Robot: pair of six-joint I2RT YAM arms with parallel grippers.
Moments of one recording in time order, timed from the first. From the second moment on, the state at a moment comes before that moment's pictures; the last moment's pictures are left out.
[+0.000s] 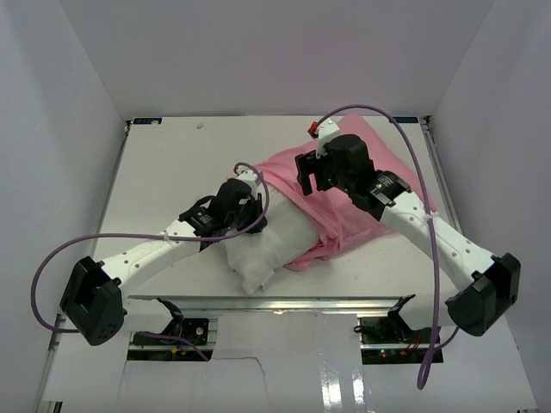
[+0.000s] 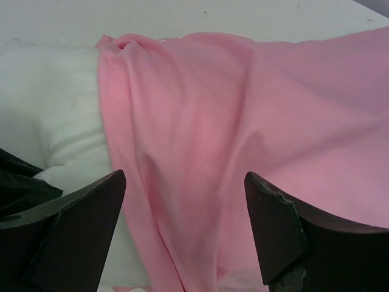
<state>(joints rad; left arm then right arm) -0.72 1.29 0.92 -0.34 -0.05 -0.47 0.69 1.30 1.26 -0.43 0.14 0.06</state>
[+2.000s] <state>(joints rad) -0.73 0.91 0.90 -0.50 -0.27 -0.59 0.74 1.00 1.07 -0.40 0.07 0.21</state>
